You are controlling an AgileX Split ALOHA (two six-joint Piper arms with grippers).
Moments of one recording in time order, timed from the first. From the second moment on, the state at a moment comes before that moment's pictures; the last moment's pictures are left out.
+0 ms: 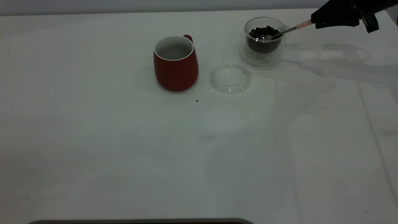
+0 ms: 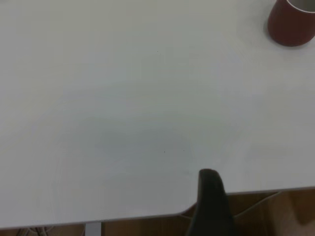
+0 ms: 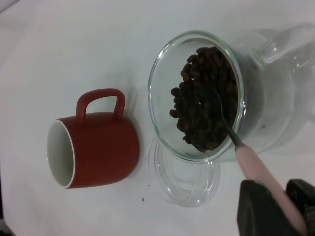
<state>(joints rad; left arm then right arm) -0.05 -0.02 -0.49 -0.03 1.13 0.02 -0.18 2.46 -1.61 1.18 0.94 -0.86</state>
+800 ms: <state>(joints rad) -0.05 -0.02 -0.49 -0.03 1.13 0.02 -0.21 2.51 -1.61 1.26 1.01 -0.72</state>
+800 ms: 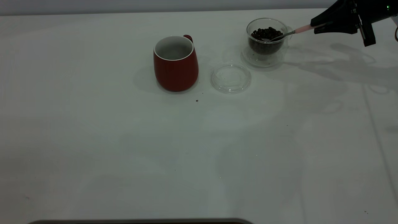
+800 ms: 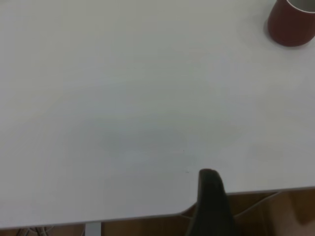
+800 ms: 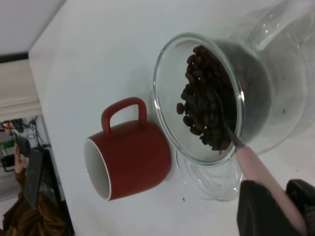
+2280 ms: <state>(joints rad) -0.05 -0.02 -0.49 -0.03 1.13 0.02 -0.26 2.57 -1.61 1.42 1.15 -0.79</state>
